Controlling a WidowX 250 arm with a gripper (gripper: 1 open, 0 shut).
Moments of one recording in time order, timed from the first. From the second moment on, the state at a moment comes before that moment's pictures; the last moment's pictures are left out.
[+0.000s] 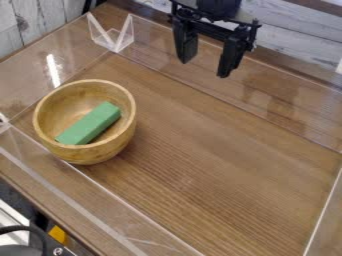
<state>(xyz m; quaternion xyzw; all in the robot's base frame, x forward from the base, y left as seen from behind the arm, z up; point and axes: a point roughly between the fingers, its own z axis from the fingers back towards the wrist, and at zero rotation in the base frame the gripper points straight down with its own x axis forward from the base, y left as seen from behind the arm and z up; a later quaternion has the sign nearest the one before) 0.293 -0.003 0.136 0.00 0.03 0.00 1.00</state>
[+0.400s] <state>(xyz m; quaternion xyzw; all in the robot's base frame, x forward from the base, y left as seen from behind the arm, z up) 0.273 0.015 0.114 -0.01 0.06 0.01 1.00</state>
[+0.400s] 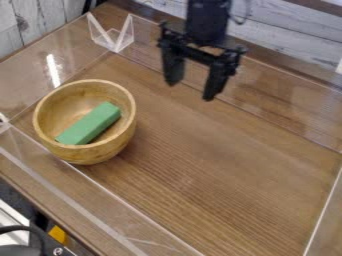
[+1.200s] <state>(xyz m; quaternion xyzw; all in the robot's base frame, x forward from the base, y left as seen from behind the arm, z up) 0.243 0.075 0.115 -0.01 0.05 0.04 1.00</state>
